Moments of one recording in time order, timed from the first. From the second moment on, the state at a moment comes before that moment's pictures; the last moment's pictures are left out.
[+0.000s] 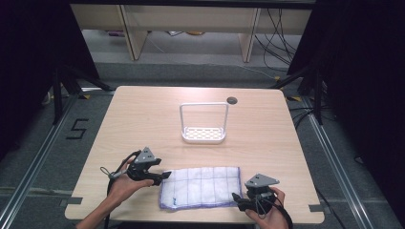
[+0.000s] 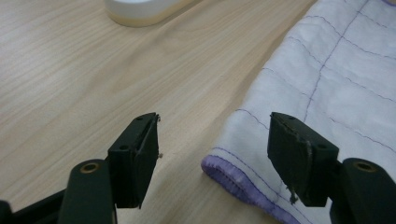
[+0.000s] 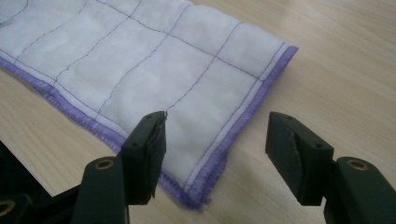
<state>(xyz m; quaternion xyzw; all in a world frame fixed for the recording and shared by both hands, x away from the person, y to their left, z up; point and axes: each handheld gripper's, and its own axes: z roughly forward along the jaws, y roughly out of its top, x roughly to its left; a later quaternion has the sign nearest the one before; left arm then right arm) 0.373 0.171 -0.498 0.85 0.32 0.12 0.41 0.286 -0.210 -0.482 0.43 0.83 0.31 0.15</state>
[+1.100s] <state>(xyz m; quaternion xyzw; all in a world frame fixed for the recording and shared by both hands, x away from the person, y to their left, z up) 0.363 0.162 -0.514 0.88 0.26 0.08 0.39 0.286 -0.210 -0.498 0.44 0.84 0.30 0.12</state>
